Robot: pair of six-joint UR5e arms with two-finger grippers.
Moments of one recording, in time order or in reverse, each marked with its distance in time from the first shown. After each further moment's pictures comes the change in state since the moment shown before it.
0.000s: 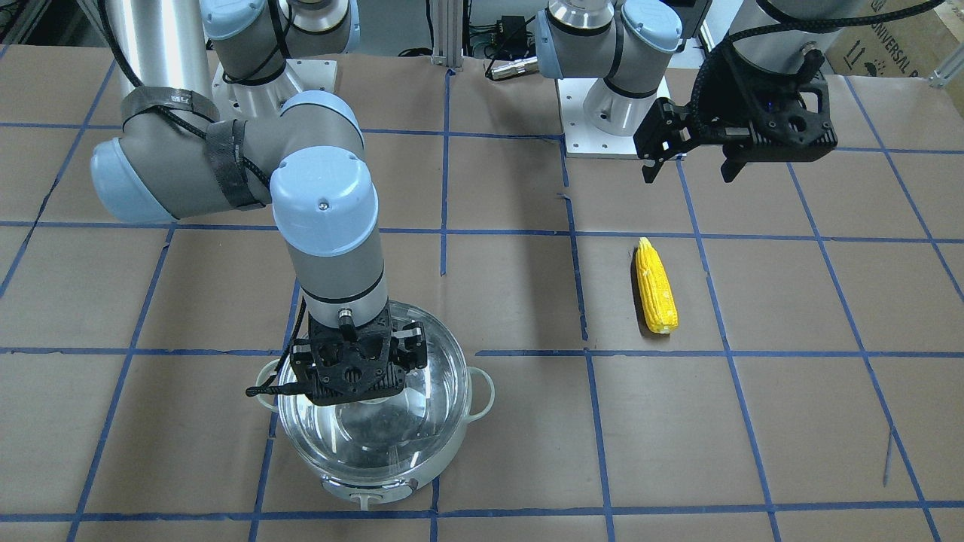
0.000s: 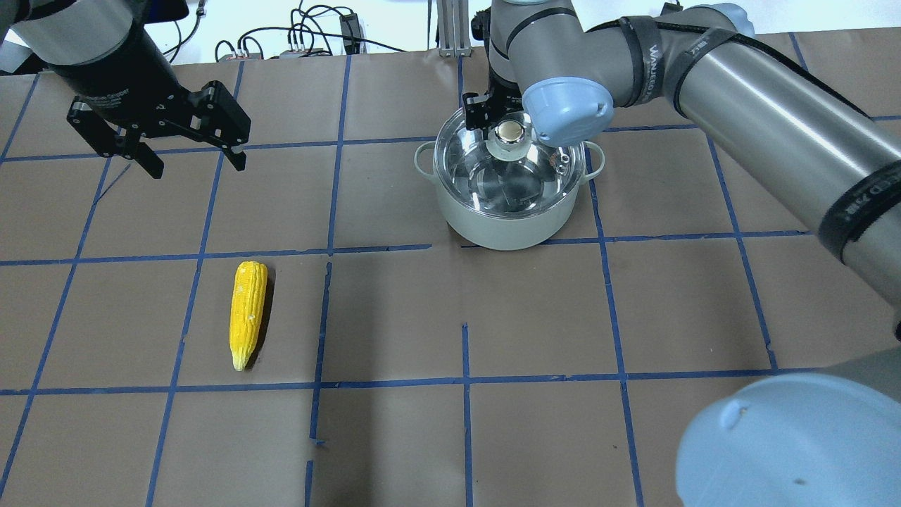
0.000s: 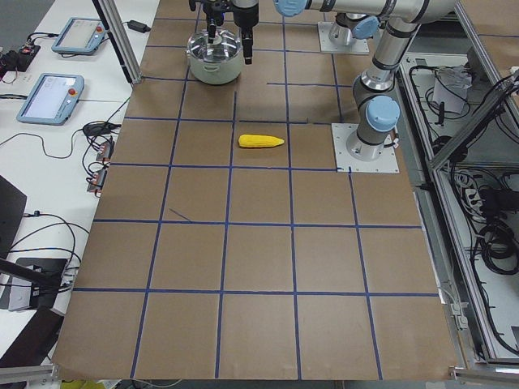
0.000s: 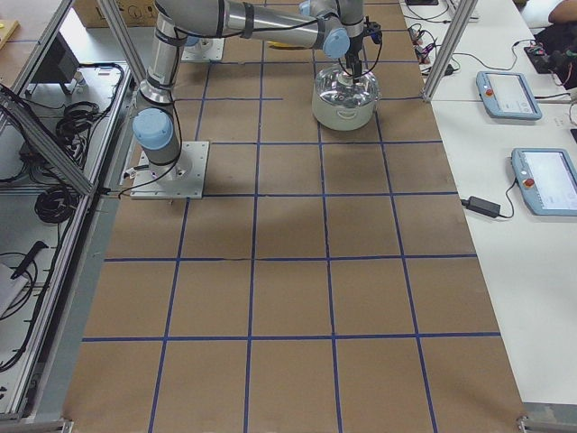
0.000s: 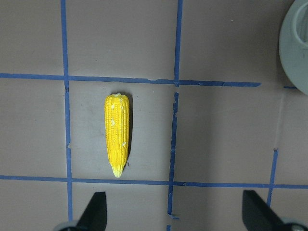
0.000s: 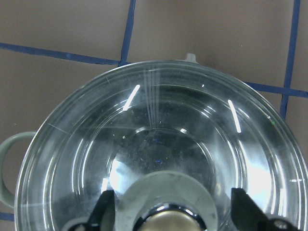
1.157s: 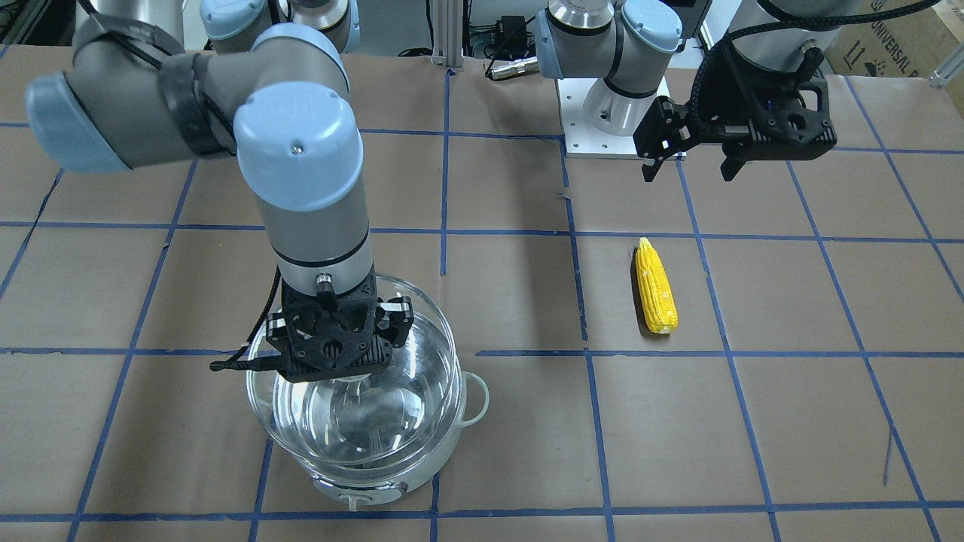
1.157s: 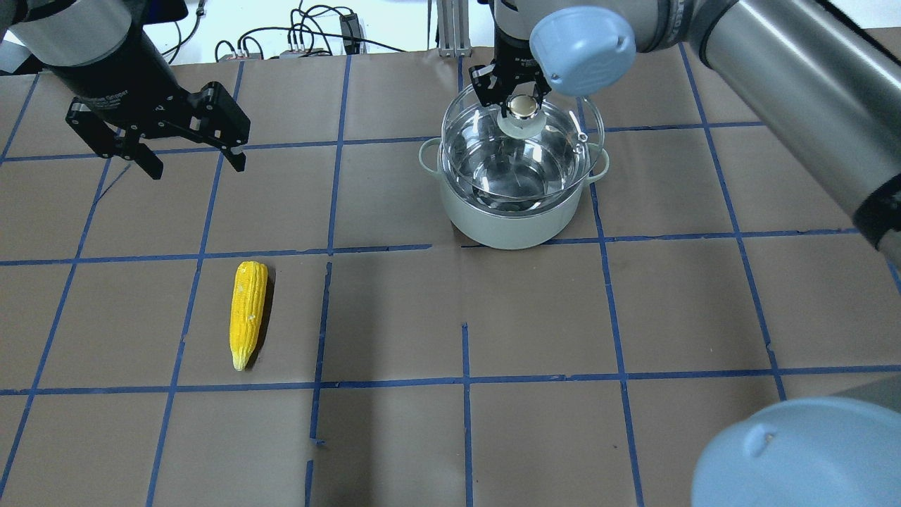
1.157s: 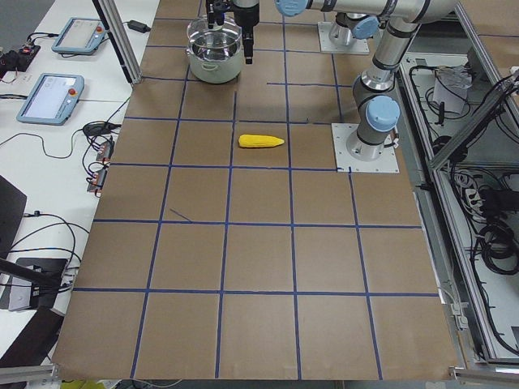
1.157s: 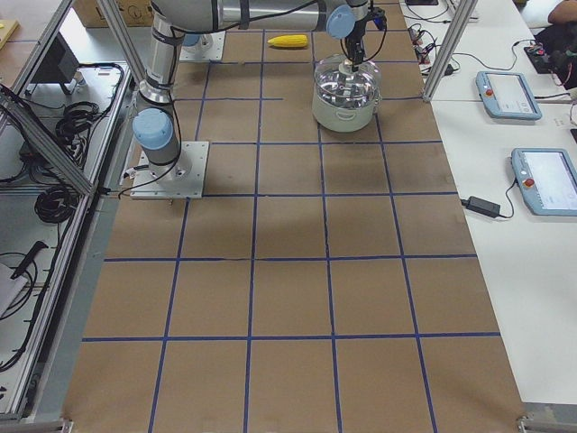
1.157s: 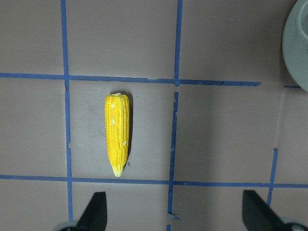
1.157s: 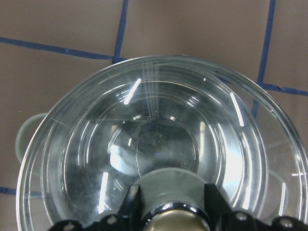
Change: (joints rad) left arm 0.000 0.004 -0.002 0.000 0.000 0.000; right arm -0.011 -0.041 -0.175 0.280 -0.015 -0.026
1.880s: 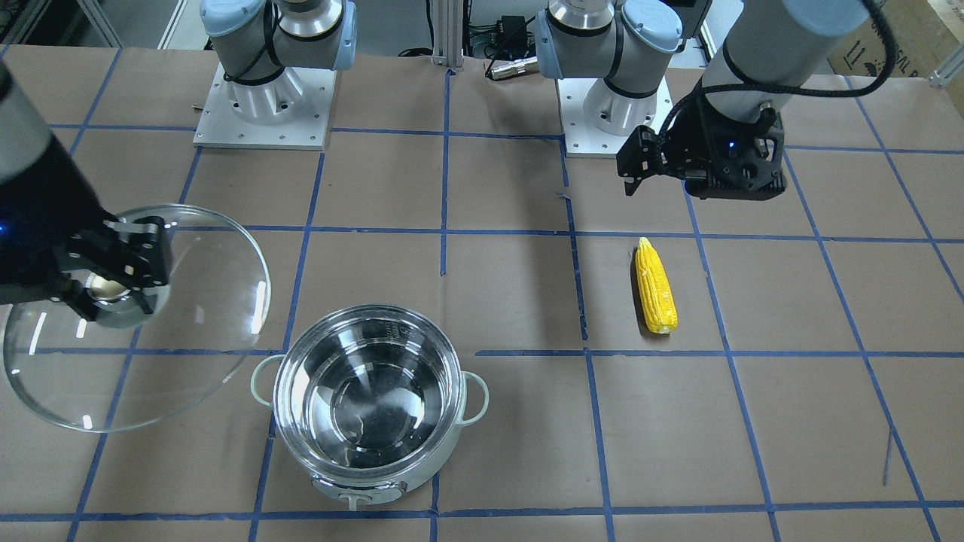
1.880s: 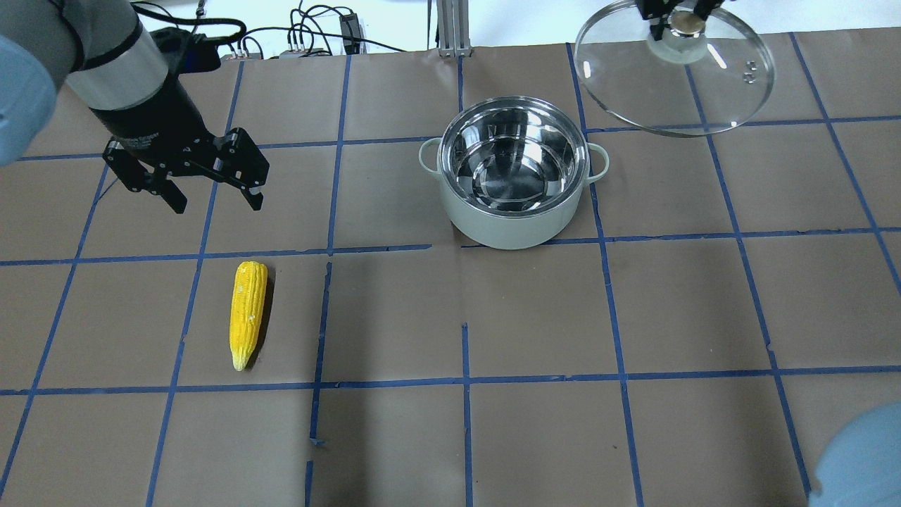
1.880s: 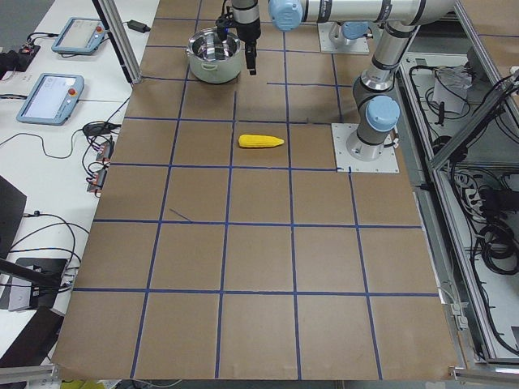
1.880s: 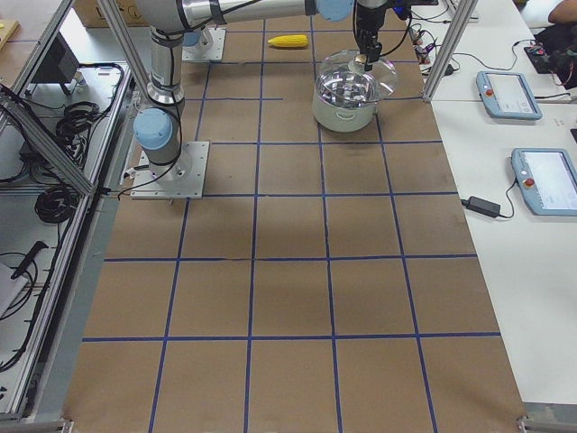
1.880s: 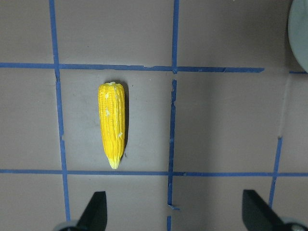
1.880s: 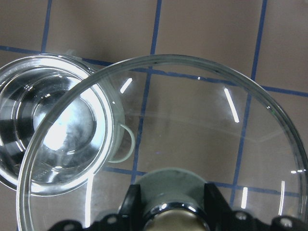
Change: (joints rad) left arm 0.015 -0.015 -0.147 0.060 0.000 0.112; right arm -0.335 -0.144 -0.107 0.266 0.080 -0.283
